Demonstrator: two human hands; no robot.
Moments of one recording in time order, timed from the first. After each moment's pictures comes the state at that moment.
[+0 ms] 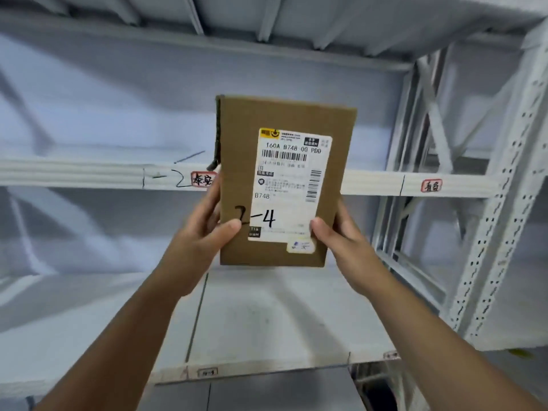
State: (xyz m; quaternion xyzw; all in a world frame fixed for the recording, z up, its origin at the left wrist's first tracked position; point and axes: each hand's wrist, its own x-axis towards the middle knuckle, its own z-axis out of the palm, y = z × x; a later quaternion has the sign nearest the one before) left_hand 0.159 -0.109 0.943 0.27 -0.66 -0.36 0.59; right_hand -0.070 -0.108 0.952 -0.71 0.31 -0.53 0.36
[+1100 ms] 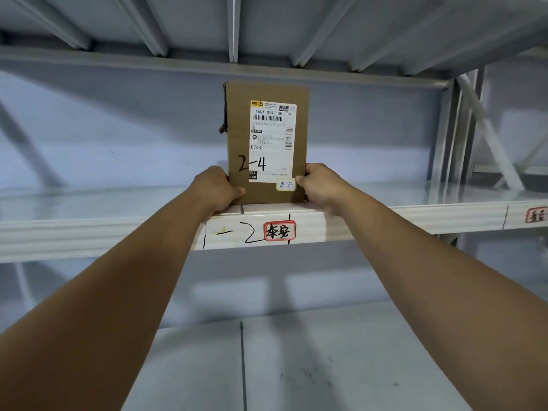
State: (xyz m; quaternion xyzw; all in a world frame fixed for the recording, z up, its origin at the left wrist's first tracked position) left_hand 0.285 -0.283 1.074 0.62 -0.66 -0.15 0.40; right_hand 0.095 -0.307 1.076 -0.66 0.56 -0.44 0.25
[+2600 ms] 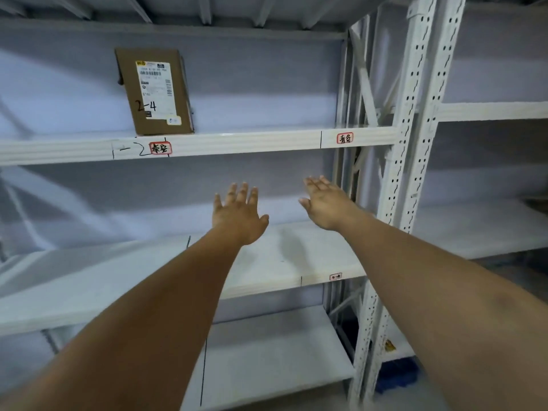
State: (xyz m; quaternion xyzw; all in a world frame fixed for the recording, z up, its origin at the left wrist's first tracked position) left_hand 0.001 -0.041 0.928 0.65 -0.75 0.12 0.06; right_hand -0.191 -0.048 0.939 -0.75 0.64 -0.12 -0.05
